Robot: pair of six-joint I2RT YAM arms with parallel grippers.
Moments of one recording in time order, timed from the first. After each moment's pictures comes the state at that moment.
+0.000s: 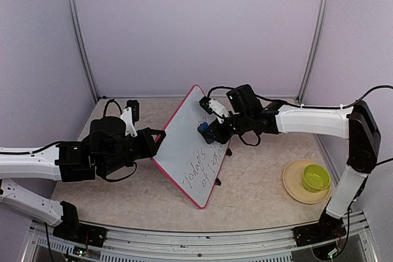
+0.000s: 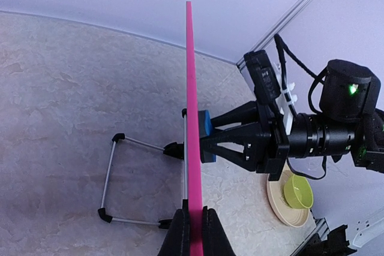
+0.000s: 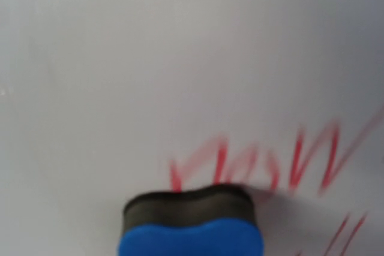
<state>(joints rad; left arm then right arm) -1.12 1.11 0.77 0.01 -0.48 -0.79 0.79 1.74 1.26 -0.18 -0.20 -0.05</state>
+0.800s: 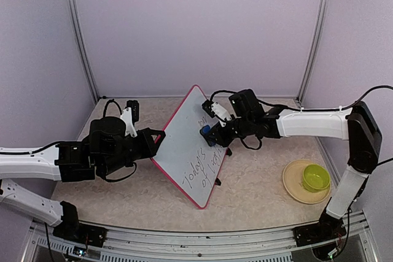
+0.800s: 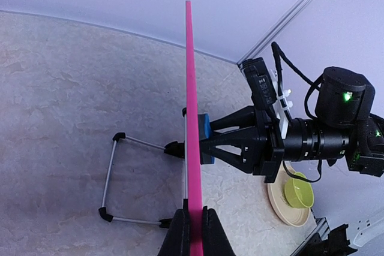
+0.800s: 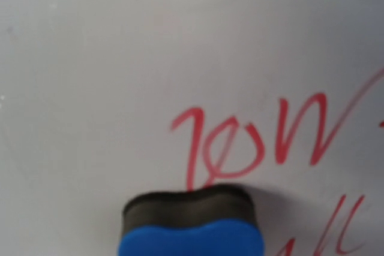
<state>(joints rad) -1.13 1.11 0.77 0.01 -0.48 -0.79 0.78 1.74 1.21 -0.12 -0.20 -0.04</state>
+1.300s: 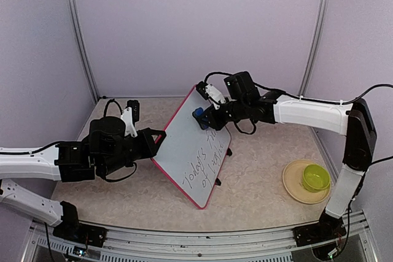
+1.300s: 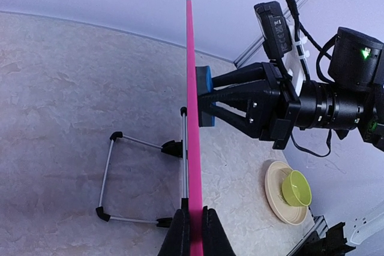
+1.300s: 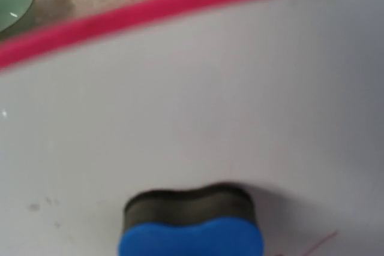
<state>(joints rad) -1.13 1.11 0.77 0.01 -0.47 -0.78 0.78 1.79 1.44 -0.22 -0.20 -0.06</state>
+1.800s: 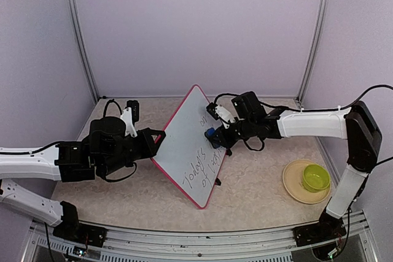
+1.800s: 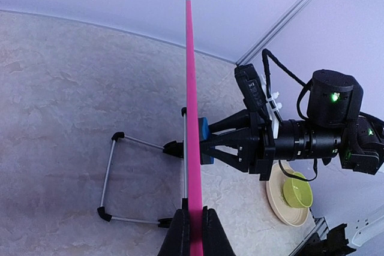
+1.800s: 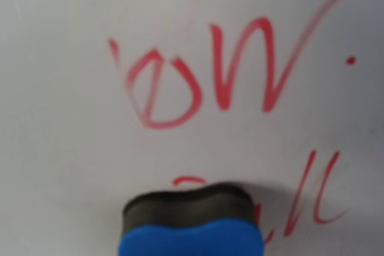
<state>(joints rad) -1.13 1.11 0.77 0.01 -0.48 -0.79 0.75 1.74 1.18 -0.13 -0.20 -0.03</state>
